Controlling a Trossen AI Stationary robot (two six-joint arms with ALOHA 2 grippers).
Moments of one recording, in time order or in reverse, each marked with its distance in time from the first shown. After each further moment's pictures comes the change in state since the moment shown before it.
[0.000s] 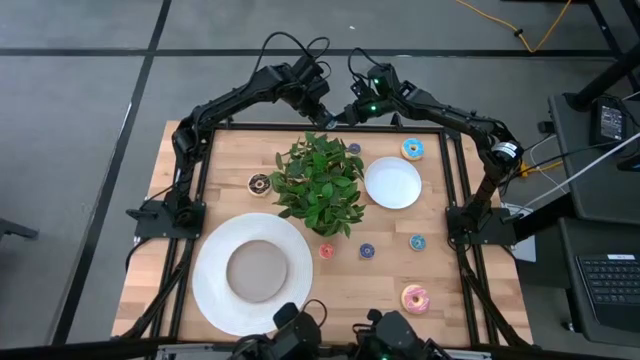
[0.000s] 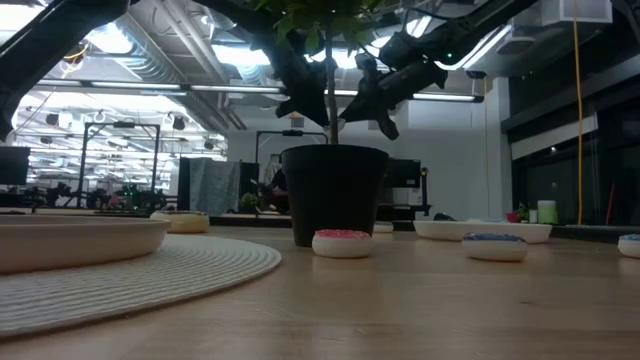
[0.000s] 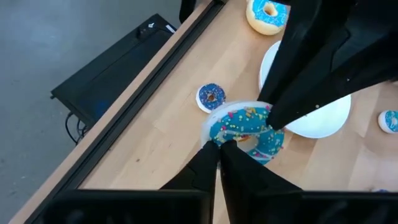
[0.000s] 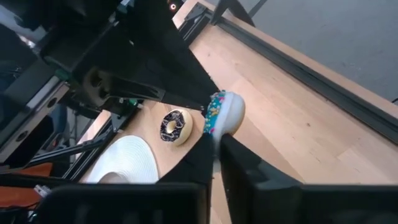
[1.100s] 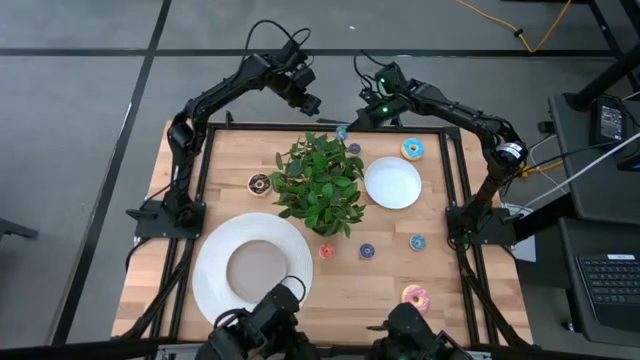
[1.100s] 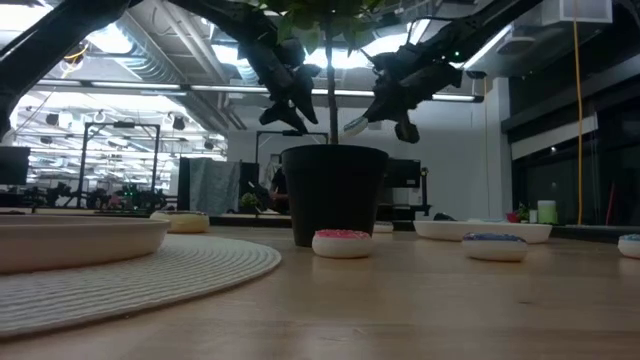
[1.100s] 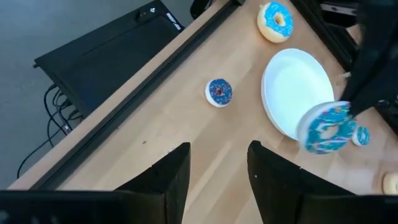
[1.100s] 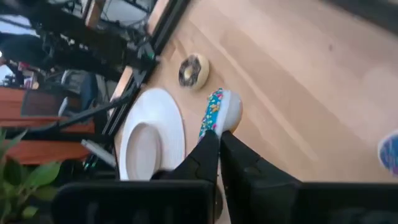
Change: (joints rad) left arm 0.130 0.000 0.001 -0.061 0.159 -0.050; right arm -0.069 -0.029 0.000 -0.286 -0.198 -0.068
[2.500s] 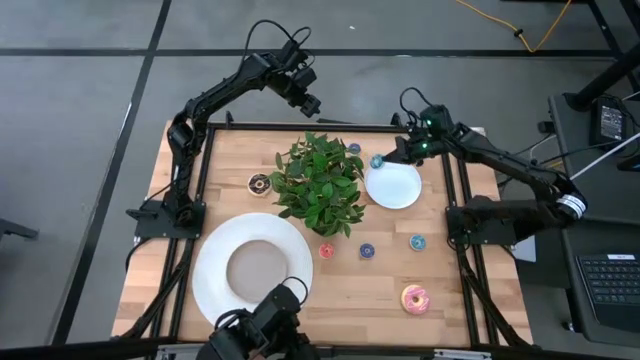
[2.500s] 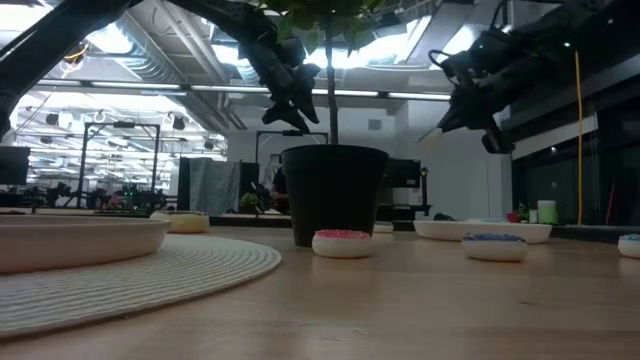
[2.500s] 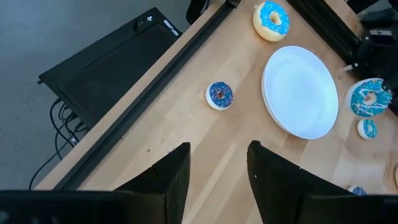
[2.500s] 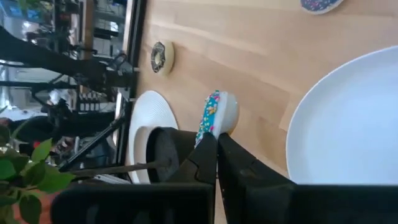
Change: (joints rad) left arm -0.001 0.000 0.000 0.016 -0.001 0.067; right arm -0.036 -0.617 -0.719 0.227 0.129 0.426
